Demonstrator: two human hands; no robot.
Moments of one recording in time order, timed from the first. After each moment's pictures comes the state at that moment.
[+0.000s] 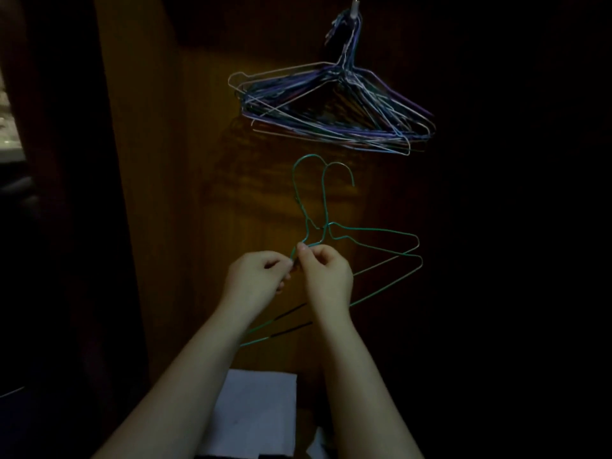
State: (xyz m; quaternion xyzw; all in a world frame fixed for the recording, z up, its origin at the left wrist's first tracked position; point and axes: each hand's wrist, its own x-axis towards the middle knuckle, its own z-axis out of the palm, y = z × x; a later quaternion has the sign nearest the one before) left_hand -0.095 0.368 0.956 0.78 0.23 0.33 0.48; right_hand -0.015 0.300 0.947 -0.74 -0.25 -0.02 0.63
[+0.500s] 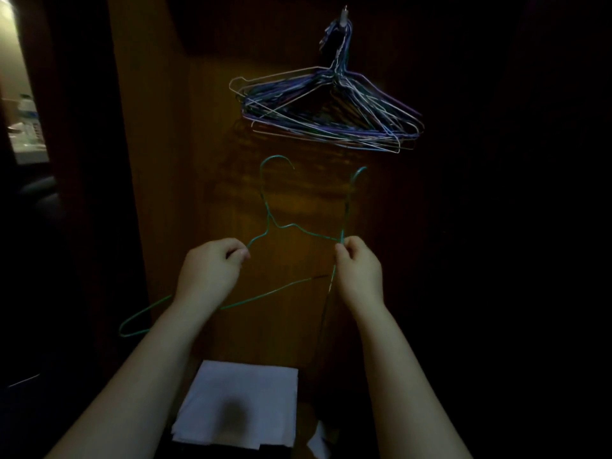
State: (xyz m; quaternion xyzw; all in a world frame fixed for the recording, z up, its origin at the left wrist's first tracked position) left_hand -0.137 0.376 0.956 0.84 0.30 0.36 0.28; right_hand 0.007 0.237 0.951 -0.78 -0.29 -0.06 0.56
